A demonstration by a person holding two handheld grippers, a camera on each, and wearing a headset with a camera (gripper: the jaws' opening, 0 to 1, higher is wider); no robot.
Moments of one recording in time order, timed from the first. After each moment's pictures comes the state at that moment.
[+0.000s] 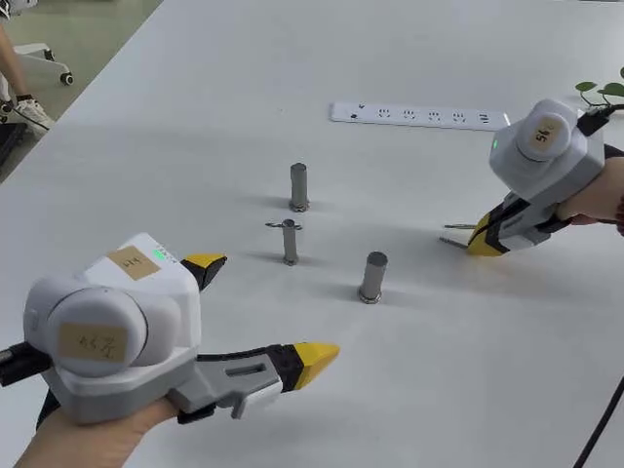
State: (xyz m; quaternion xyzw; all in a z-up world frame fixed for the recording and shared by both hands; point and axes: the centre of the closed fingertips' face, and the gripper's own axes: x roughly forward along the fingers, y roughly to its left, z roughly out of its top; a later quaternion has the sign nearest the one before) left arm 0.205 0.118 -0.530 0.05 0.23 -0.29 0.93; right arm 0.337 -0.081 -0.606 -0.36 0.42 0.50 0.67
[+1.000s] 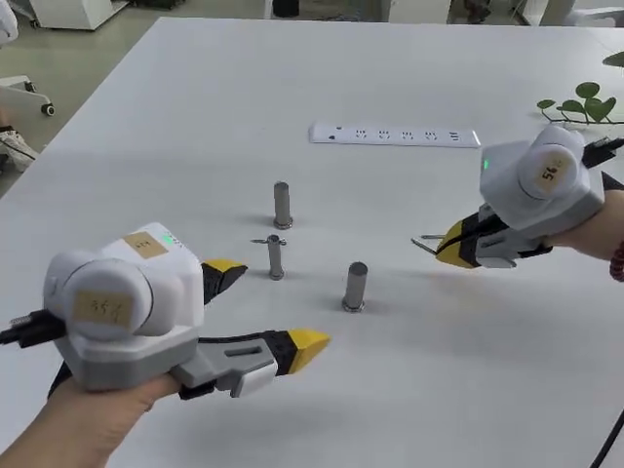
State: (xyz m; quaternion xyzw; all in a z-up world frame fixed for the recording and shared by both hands) left arm 0.209 0.102 -0.521 0.05 0.23 -0.34 0.91; right arm 0.292 -0.047 -0.558 -0.38 0.29 0.52 0.70
